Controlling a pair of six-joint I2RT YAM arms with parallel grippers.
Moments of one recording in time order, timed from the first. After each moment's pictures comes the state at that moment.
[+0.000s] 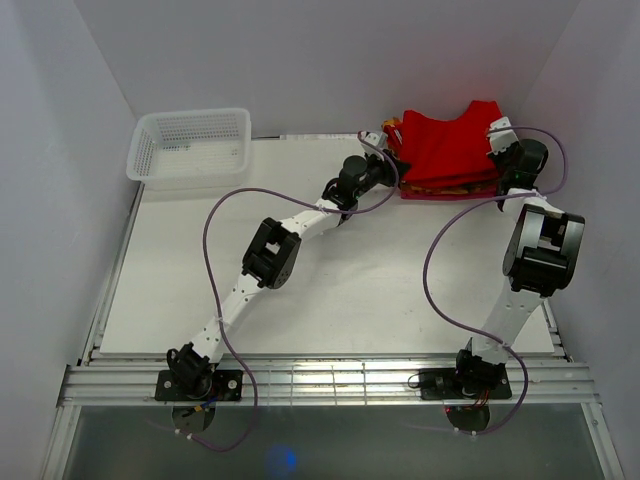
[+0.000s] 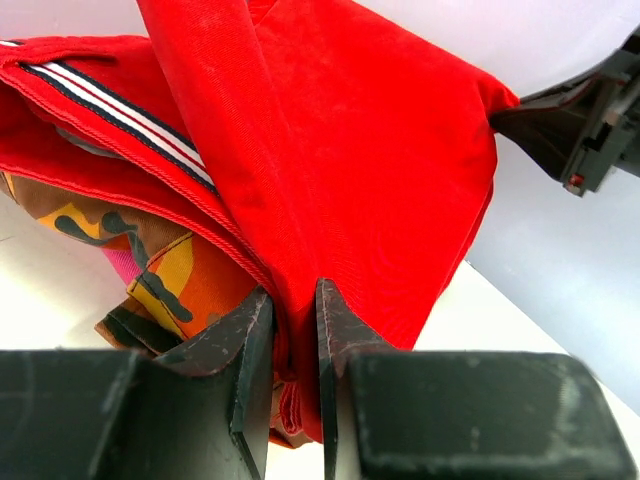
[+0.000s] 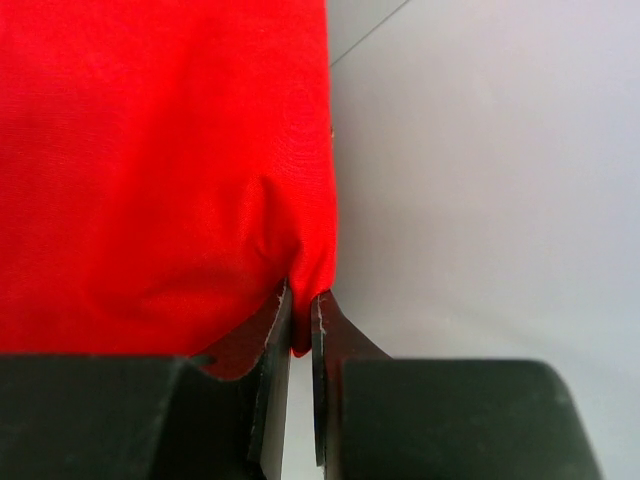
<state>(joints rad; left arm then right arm) -0.68 2.80 2.37 0.54 0.20 -0.47 -0.27 1.96 1.31 0.42 -0.06 -0.76</state>
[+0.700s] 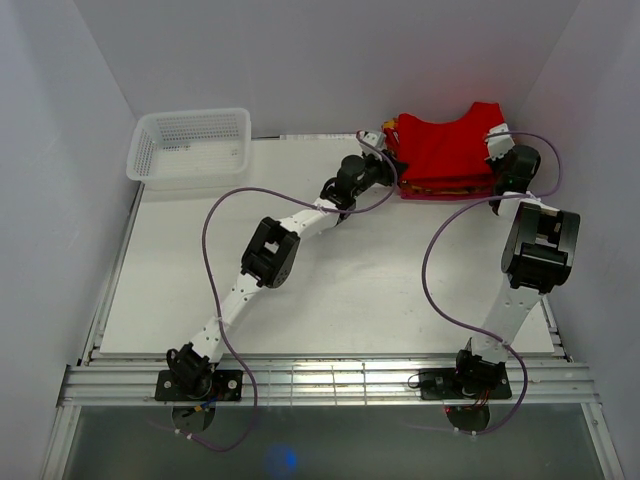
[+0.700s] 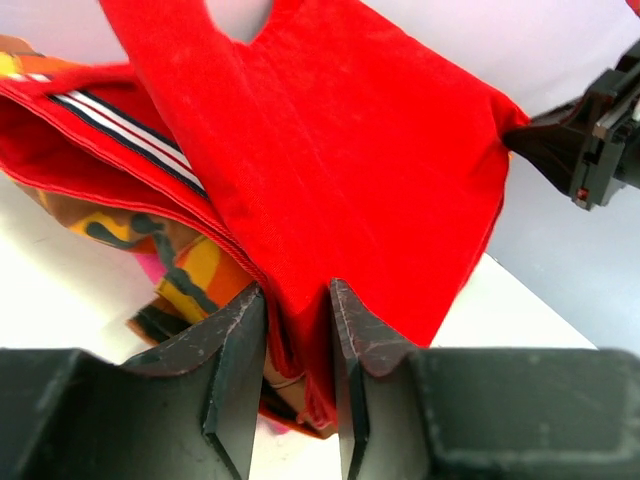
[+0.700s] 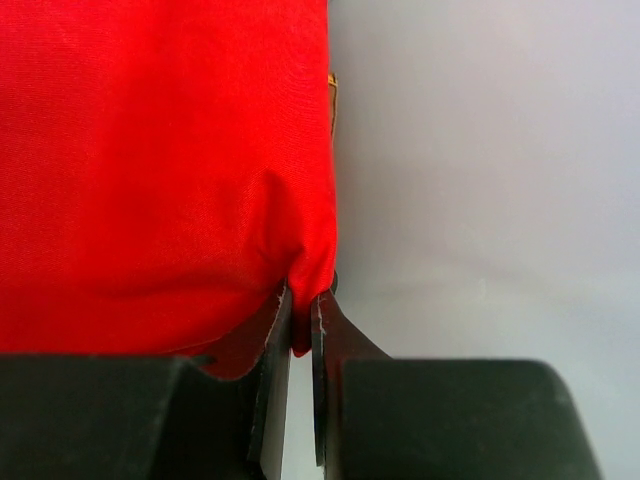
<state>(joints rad) -0.68 2.80 2.36 0.54 0.18 -0.42 -0.25 2.01 1.30 0.43 0.06 -0.73</state>
